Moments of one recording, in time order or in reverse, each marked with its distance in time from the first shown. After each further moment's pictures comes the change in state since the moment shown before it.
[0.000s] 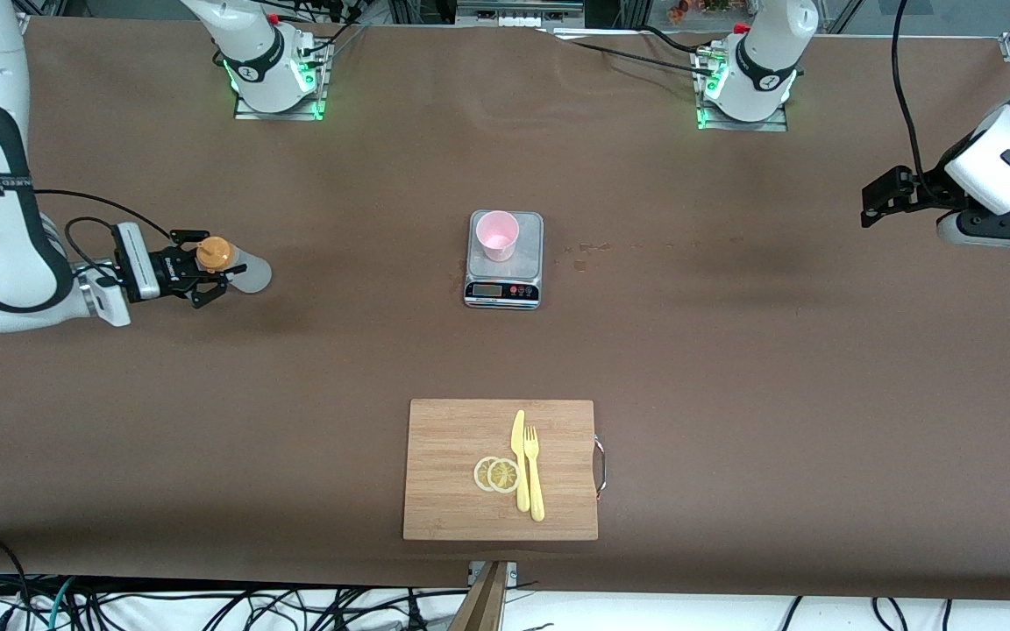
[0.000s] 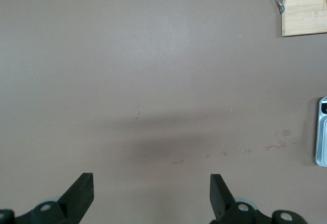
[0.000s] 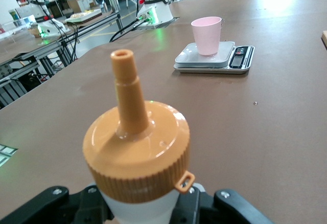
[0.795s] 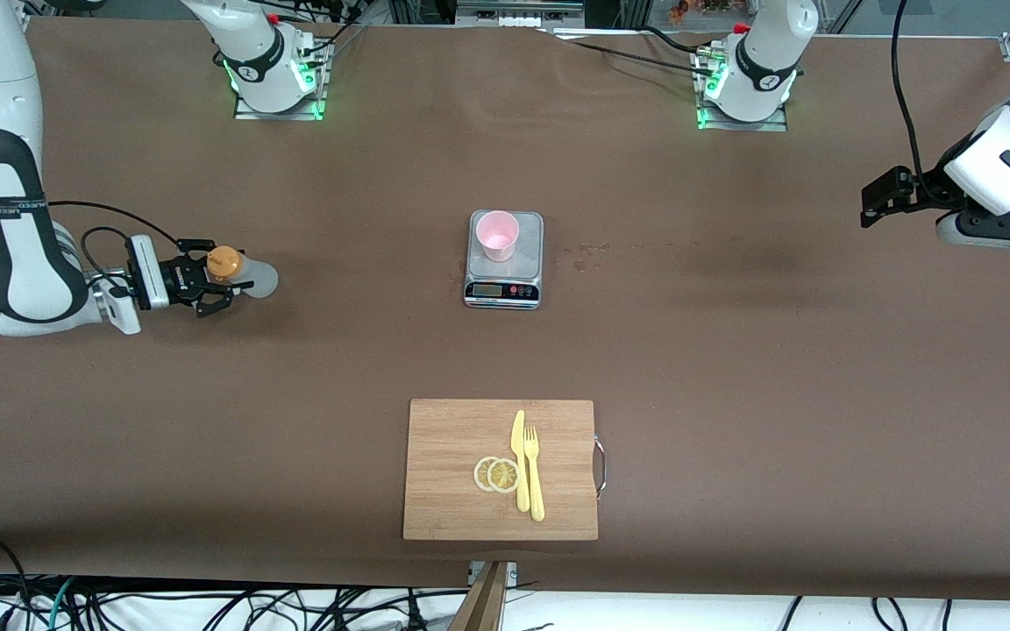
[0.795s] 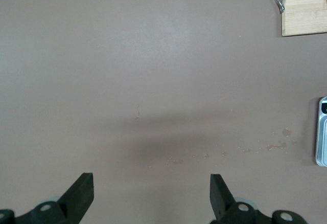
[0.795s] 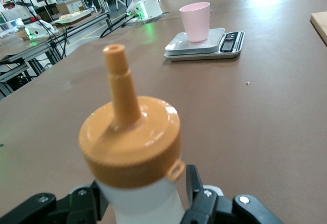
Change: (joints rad) left arm 0.000 0.001 0.000 0.000 0.000 0.000 0.000; right arm 0.000 0.054 -0.016 0.020 0.020 0.044 0.001
